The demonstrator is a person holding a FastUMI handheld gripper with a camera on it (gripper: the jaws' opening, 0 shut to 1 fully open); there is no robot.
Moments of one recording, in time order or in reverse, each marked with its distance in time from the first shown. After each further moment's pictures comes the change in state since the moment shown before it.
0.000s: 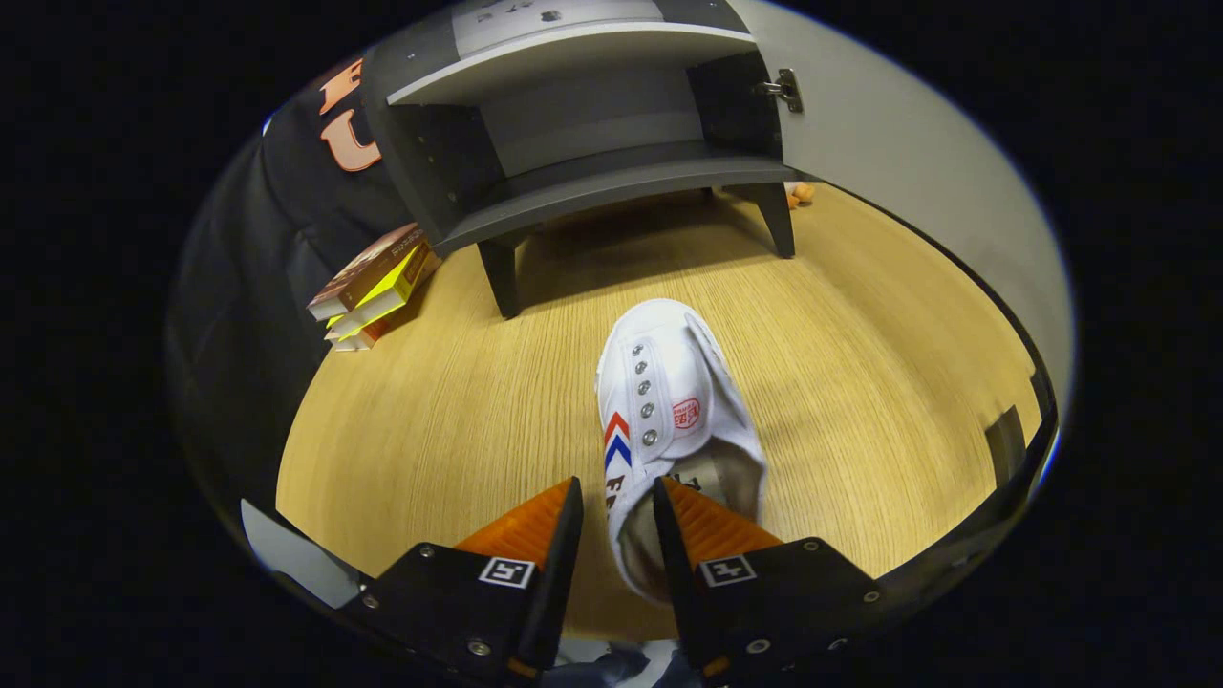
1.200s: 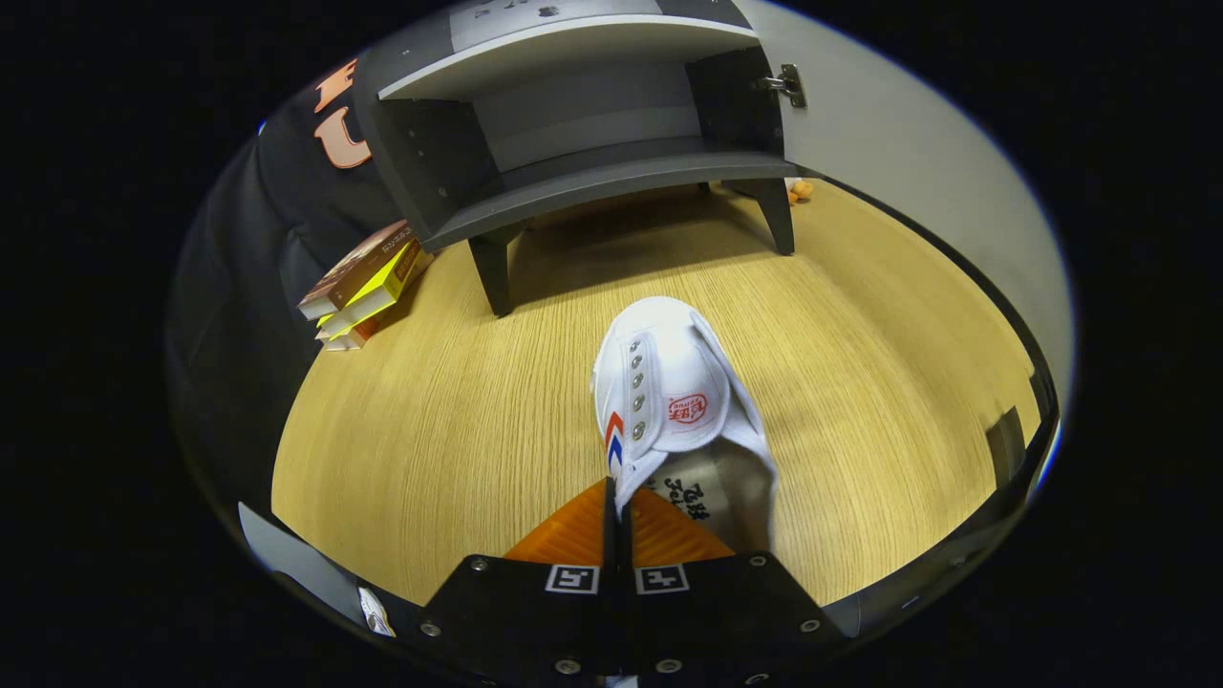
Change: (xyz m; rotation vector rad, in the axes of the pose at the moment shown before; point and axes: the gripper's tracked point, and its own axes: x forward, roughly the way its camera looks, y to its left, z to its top) arm 0.003 0.002 0.006 -0.019 0.001 -0.023
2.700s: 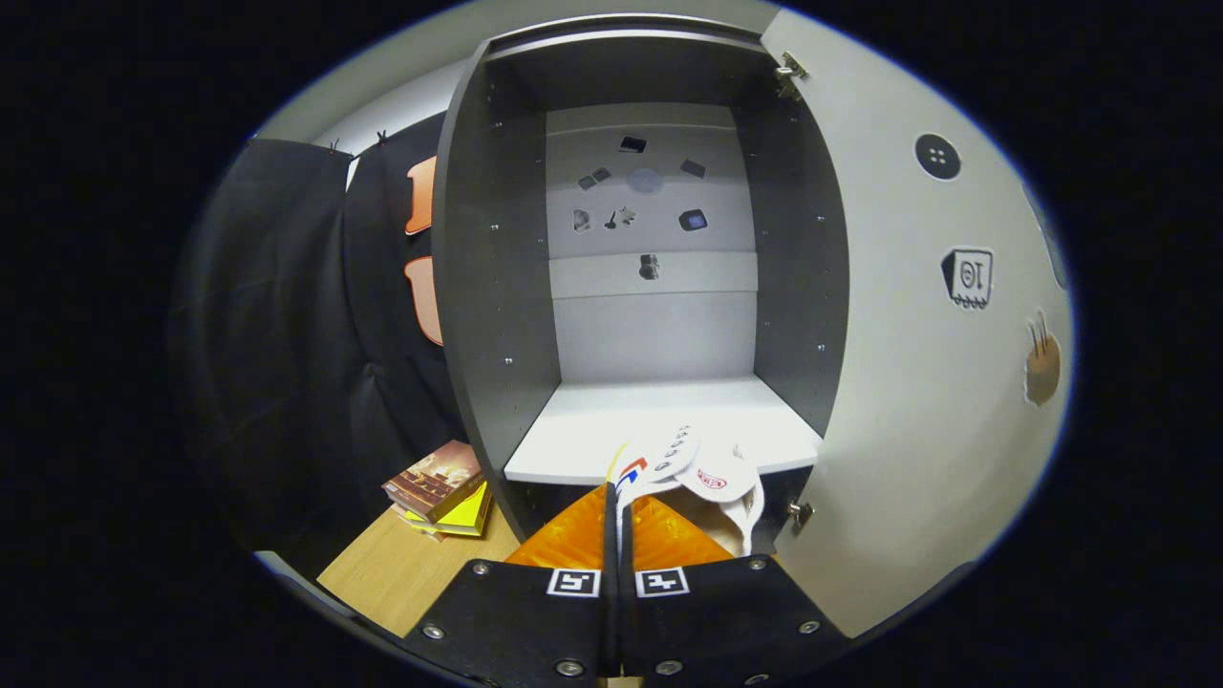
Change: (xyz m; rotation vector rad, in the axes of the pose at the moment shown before) arm -0.198 0.061 0.342 -0.215 -0.588 0.098
